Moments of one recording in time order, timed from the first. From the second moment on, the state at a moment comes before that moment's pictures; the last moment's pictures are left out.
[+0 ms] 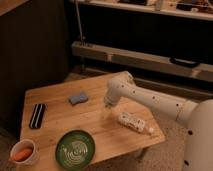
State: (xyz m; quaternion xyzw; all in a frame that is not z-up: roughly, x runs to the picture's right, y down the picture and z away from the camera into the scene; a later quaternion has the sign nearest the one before) arm -0.006 0.123 0.844 -0.30 -0.08 0.18 0.93
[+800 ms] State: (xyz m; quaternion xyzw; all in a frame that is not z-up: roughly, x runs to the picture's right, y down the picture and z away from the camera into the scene) arm -0.101 0.120 0.618 -0.24 -0.09 0.04 0.97
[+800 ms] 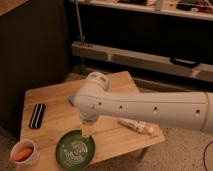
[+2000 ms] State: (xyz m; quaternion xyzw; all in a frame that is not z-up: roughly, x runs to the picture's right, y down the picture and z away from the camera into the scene) arm -0.273 -0.088 0.664 -0.19 -0.15 -0.10 0.97
